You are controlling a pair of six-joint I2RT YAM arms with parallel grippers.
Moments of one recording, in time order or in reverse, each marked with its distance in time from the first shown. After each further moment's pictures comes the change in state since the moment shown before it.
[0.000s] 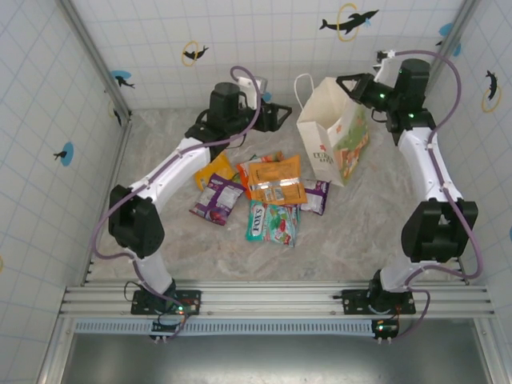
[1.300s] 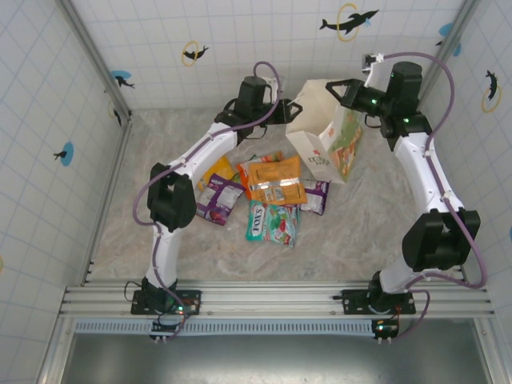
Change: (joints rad) left arm -0.017 0.366 0.379 -0.153 -0.001 -0.143; right arm 0.058 -0.064 -0.034 -0.037 0.000 -0.074
